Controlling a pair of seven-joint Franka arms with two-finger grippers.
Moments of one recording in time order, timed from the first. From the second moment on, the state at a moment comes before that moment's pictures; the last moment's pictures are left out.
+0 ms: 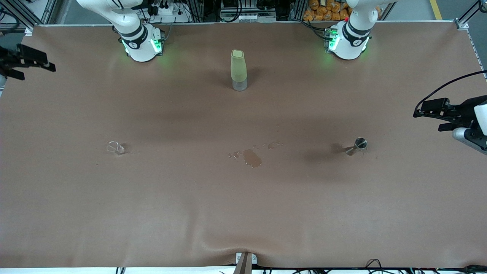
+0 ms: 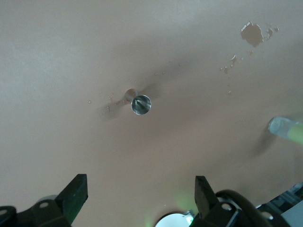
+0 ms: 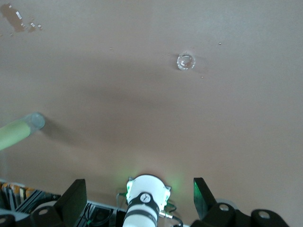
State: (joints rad) left arm 0.22 0.33 -0.19 -1.27 -0.15 1.34 0.36; right arm 0.07 0.04 -0.17 -1.41 0.10 1.18 -0.25
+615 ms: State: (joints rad) left arm 0.11 0.33 -0.24 -1.27 0.03 1.36 0.04; right arm 0.03 0.00 -0.13 -1.52 -0.03 1.35 -0.25
